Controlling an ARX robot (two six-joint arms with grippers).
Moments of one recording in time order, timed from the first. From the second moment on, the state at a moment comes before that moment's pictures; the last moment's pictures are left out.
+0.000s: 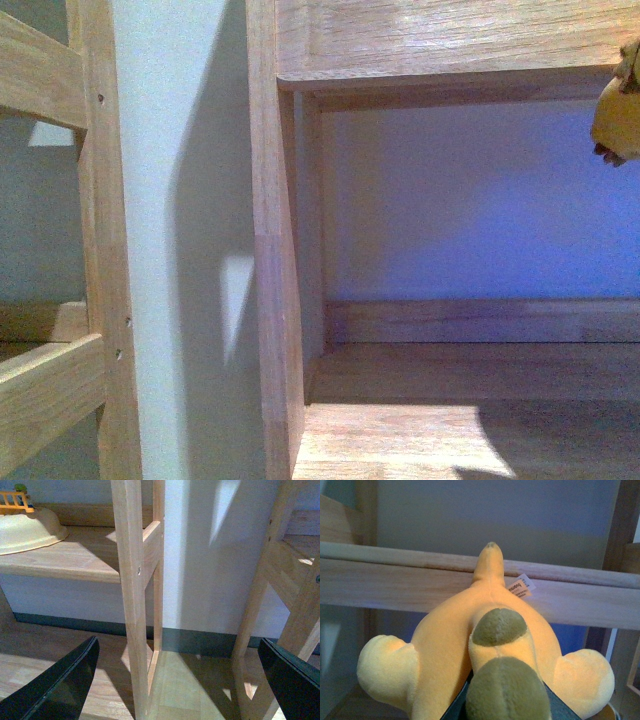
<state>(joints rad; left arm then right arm) 0.00 0.00 0.01 0.00 0.00 0.00 0.73 0.55 0.56 0.53 0.84 -0.49</state>
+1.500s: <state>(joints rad) 0.00 0.00 0.01 0.00 0.00 0.00 0.01 0.97 1.55 -0.06 0.05 -0.04</state>
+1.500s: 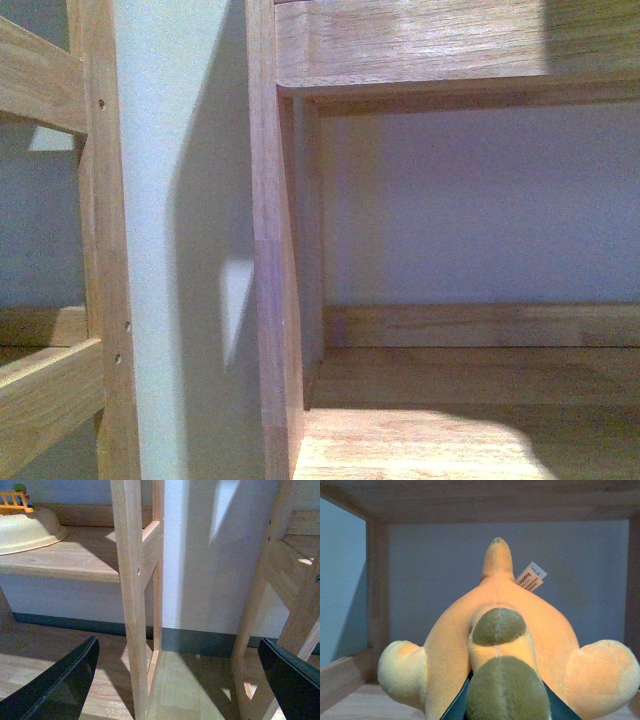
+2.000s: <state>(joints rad) 0.00 0.00 0.01 0.00 0.00 0.00 0.05 1.37 1.77 -0.05 -0.01 0.14</state>
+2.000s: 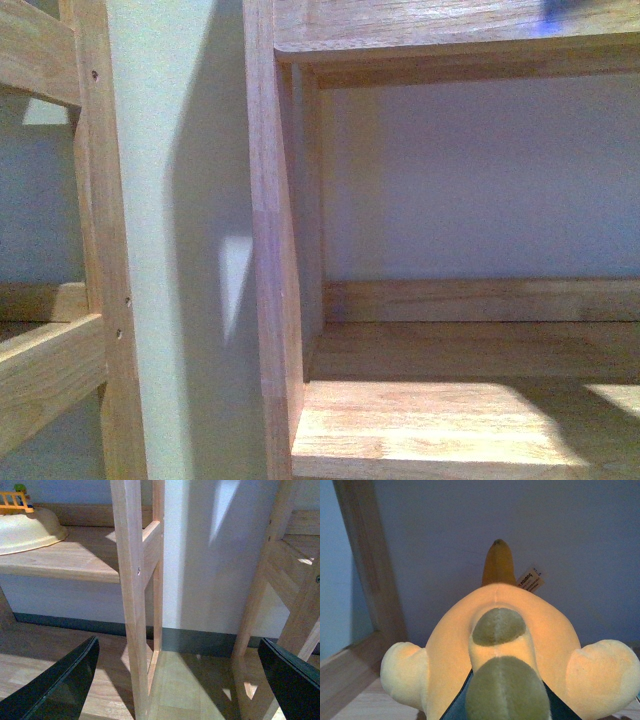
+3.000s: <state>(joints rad) 0.00 0.00 0.01 0.00 0.00 0.00 0.38 1.79 2.16 -0.05 0.17 0.14</state>
